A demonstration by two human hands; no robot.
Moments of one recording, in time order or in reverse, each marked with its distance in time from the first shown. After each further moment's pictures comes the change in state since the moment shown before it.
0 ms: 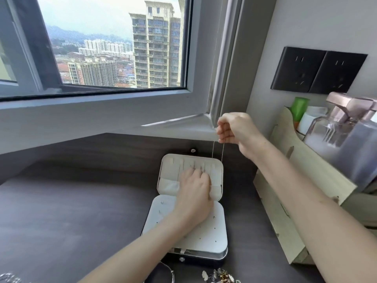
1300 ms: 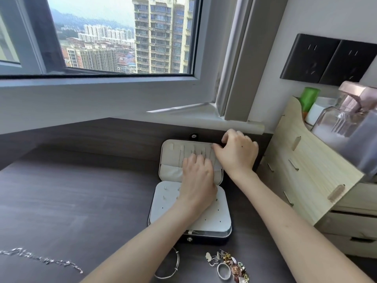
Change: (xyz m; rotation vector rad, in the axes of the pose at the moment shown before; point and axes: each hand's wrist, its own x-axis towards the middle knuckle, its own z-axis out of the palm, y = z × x) left_hand -0.003 0.007 -0.006 0.166 0.143 -0.056; right_hand -0.022 0.081 0.025 -1.063 0.443 -0.345
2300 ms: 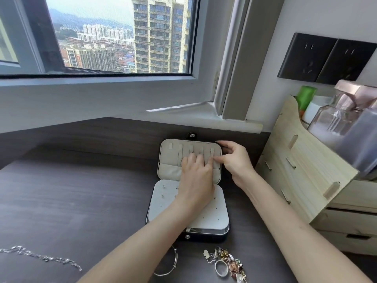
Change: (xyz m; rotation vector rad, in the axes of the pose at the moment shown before) left_hand -0.002 0.000 -0.002 0.092 -0.108 0.030; right_hand -0.013 0.019 0.002 1.063 -0.442 0.408
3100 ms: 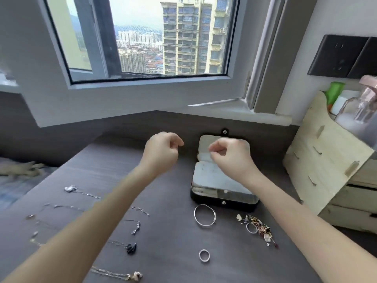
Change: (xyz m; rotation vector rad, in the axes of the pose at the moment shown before) left_hand -0.047 -0.125 -0.125 -0.420 -0.076 -0.383; right_hand -0.106 -0.056 0.064 -0.568 -0.163 -0.374
